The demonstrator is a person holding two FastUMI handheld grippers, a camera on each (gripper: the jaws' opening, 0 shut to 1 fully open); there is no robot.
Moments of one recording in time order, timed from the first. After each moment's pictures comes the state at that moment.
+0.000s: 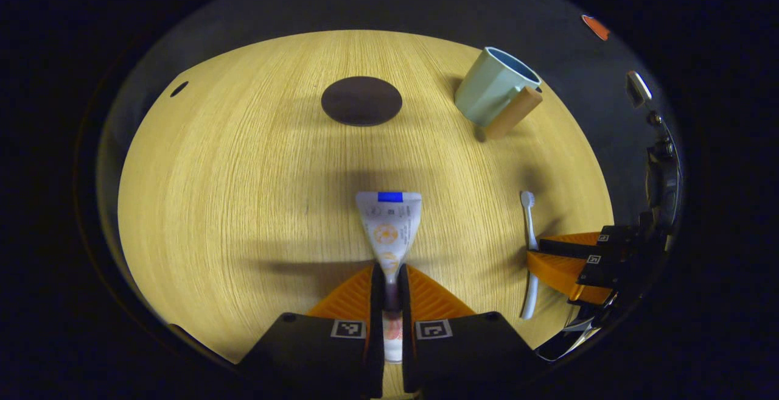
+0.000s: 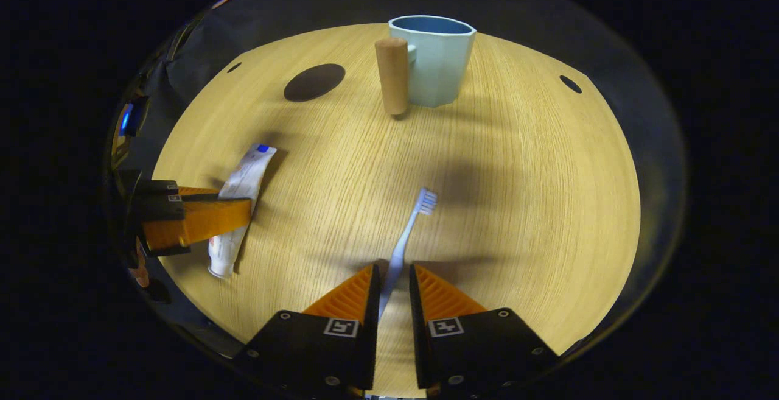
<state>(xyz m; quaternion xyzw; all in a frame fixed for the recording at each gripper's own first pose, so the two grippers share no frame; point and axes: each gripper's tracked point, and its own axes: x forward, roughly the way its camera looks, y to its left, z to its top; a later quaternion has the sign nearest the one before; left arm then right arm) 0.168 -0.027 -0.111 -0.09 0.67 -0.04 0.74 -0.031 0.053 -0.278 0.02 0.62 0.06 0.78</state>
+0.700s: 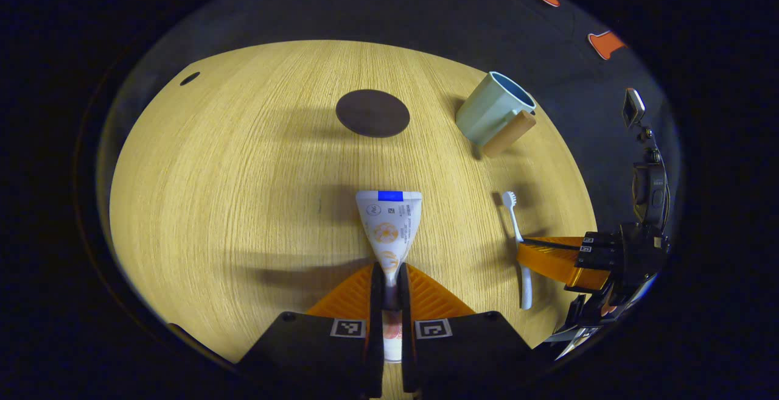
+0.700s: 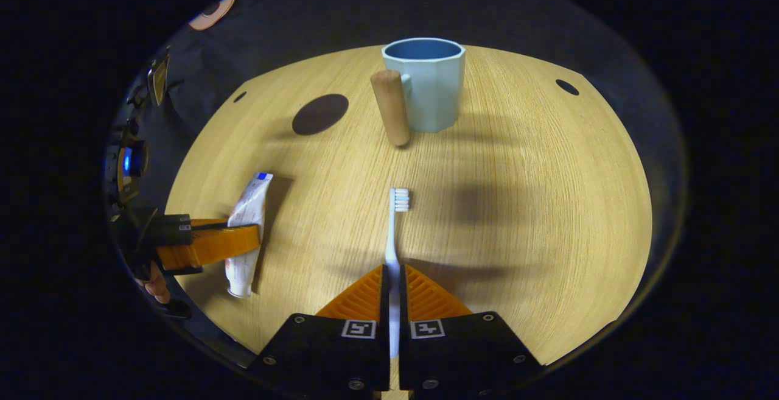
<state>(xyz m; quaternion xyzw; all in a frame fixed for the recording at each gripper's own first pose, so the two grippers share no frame) 0.311 0.003 -0.060 -0.13 0.62 -0.03 0.78 -0.011 0.052 -0.273 0.08 0.56 0.08 0.82</state>
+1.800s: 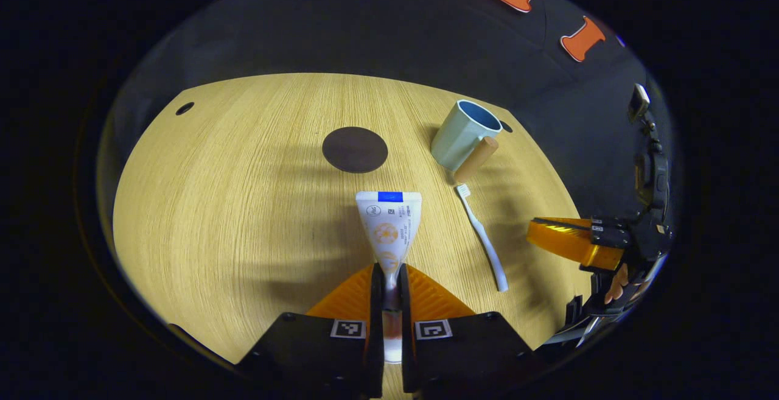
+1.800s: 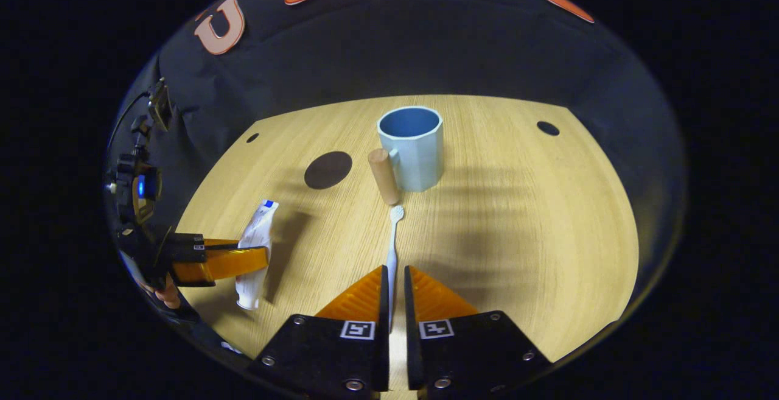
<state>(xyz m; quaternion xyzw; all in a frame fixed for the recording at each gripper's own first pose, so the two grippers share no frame) 0.336 -0.001 -0.022 -0.12 0.57 -0.06 0.81 0.011 0.035 -0.255 0.10 0.49 0.07 0.87</state>
